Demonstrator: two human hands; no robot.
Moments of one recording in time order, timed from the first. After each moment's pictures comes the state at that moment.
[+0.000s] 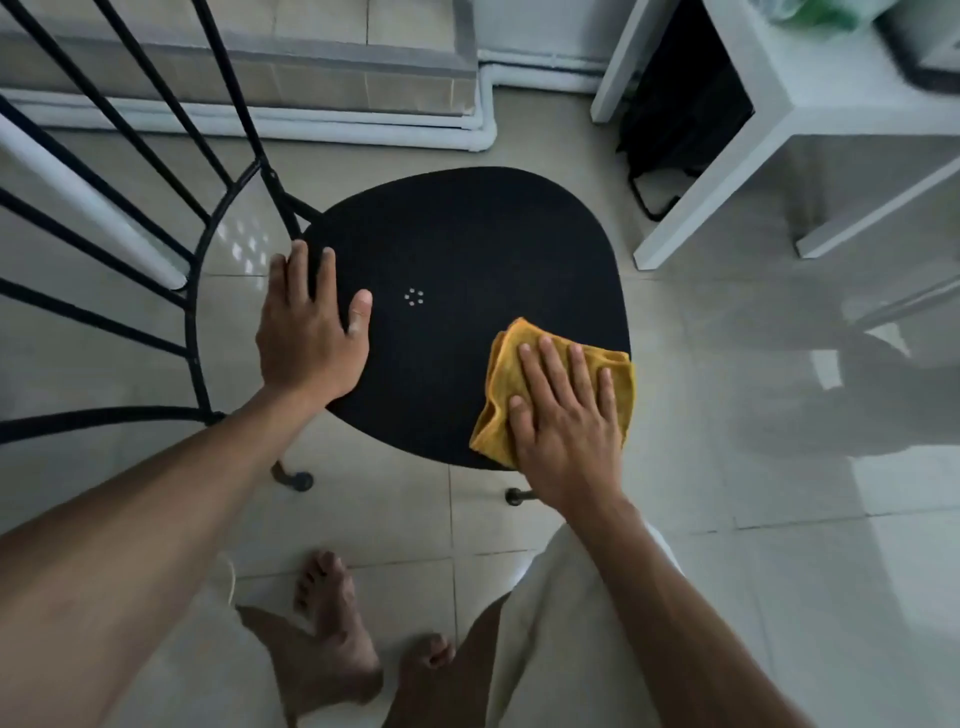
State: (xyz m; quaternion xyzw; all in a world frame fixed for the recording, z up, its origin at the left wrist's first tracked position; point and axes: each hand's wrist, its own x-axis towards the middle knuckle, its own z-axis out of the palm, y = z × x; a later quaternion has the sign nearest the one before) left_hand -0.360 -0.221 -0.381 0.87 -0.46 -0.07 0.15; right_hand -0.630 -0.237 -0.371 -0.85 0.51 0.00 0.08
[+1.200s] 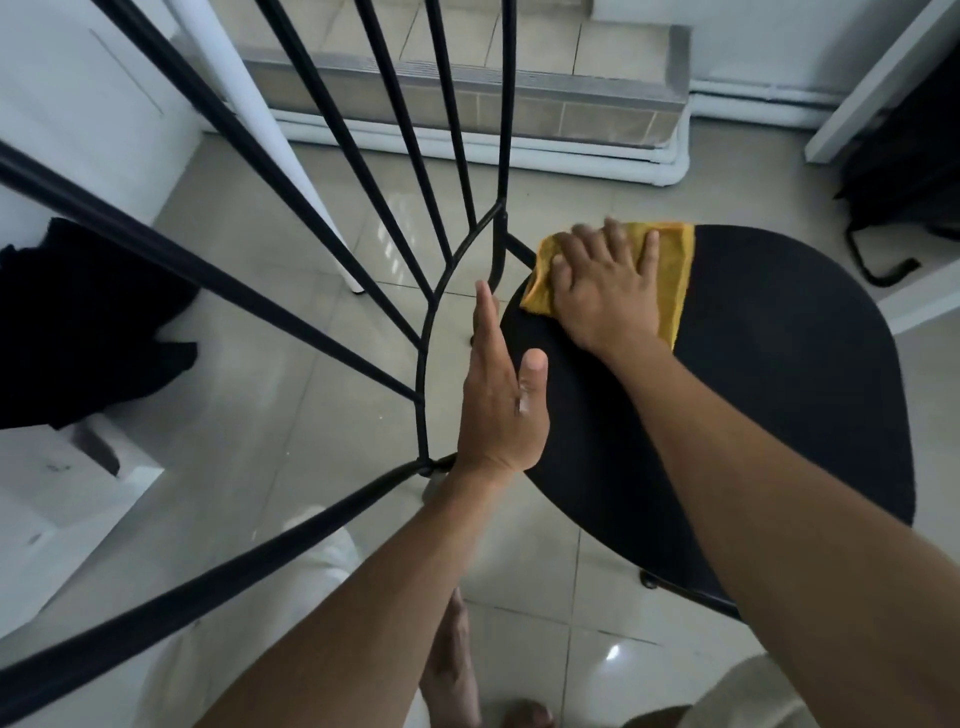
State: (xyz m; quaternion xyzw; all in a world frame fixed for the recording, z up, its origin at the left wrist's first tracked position) left_hand -0.348 -0.204 -0.380 0.75 -0.36 -0.19 0.53; right_hand -0.378 -0.358 -0.373 -0.91 0.41 -0.02 0.10
